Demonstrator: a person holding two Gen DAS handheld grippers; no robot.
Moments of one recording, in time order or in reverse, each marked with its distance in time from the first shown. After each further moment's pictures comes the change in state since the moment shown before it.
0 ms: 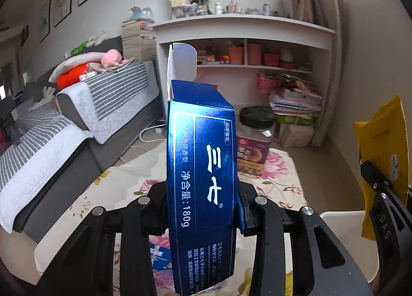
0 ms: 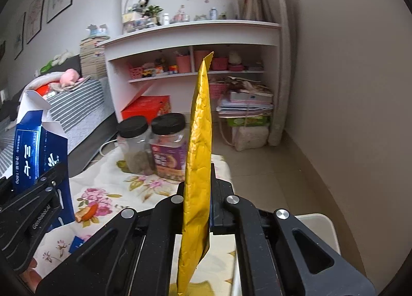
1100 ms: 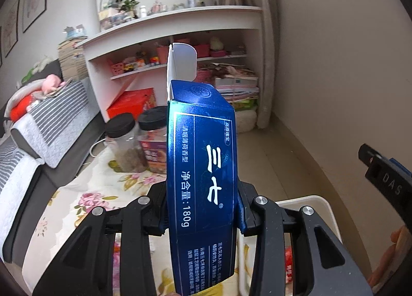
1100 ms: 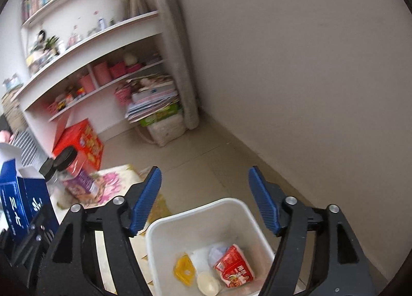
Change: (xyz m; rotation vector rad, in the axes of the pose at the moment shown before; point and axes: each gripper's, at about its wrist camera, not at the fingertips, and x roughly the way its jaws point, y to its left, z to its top) left arm -0.009 -0.161 -0.007 0.200 0.021 -0.222; right arm -0.023 -0.176 -0.011 0.374 0.061 -0.339
